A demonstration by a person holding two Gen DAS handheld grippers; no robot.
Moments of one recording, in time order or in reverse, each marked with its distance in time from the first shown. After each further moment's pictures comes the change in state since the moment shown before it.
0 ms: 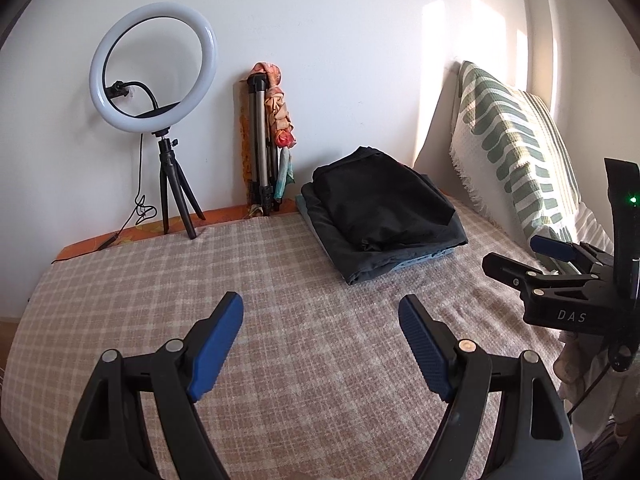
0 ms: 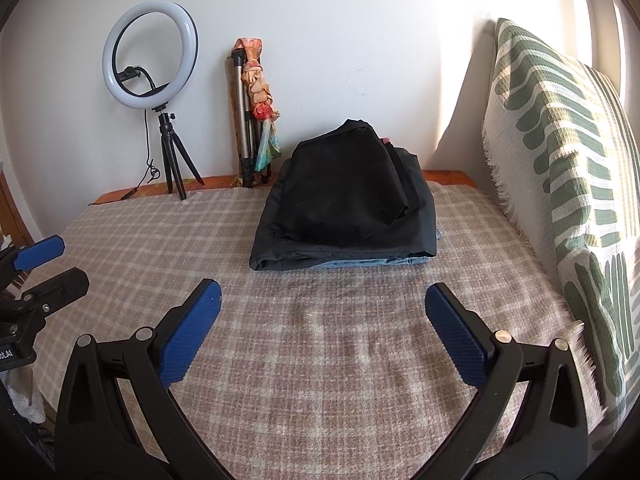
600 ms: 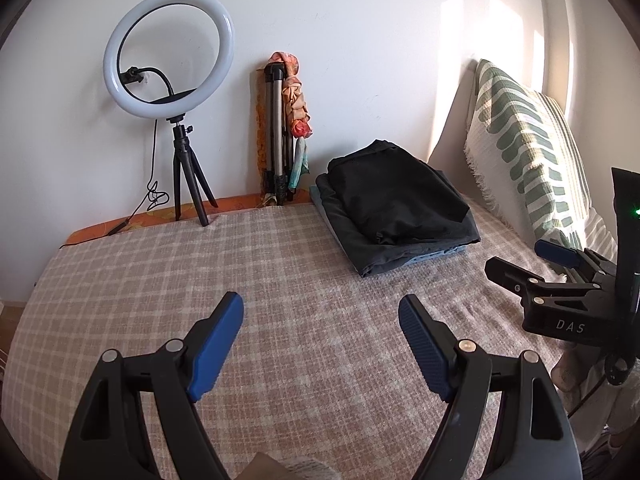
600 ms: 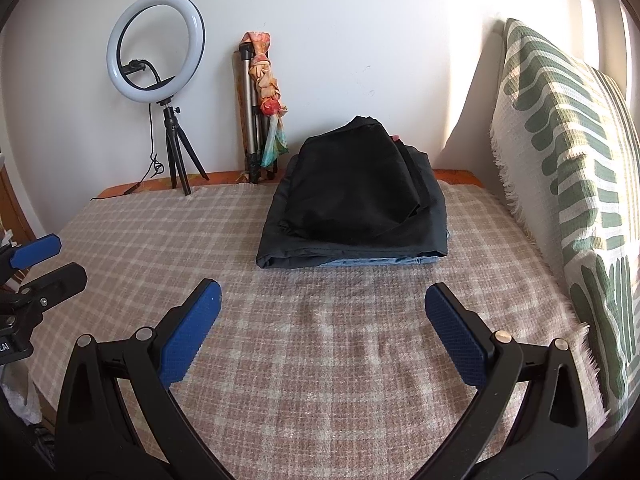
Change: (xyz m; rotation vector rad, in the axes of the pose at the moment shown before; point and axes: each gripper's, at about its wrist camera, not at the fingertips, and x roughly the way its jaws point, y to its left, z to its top) left arm 0.002 0.009 -0.002 -0.041 0.030 0.041; right arm 0.006 0.011 -0.002 -0.008 0.011 0.009
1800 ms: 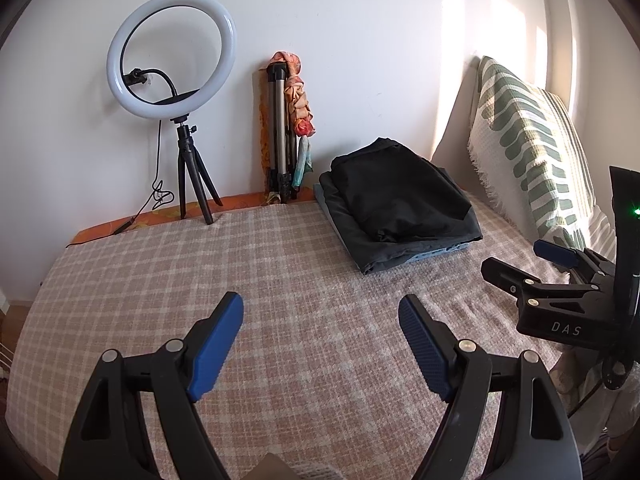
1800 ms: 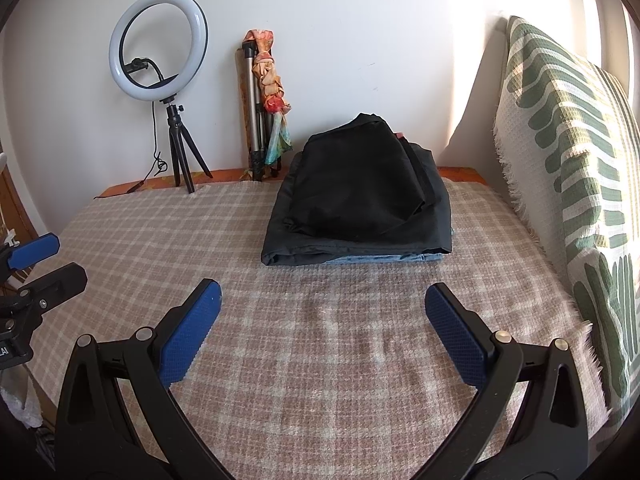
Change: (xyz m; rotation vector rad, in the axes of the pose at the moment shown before) left arm -0.005 -0.001 0.001 0.001 0.009 0.020; right arm 0.001 0.001 -0.002 -0.003 0.004 0.009
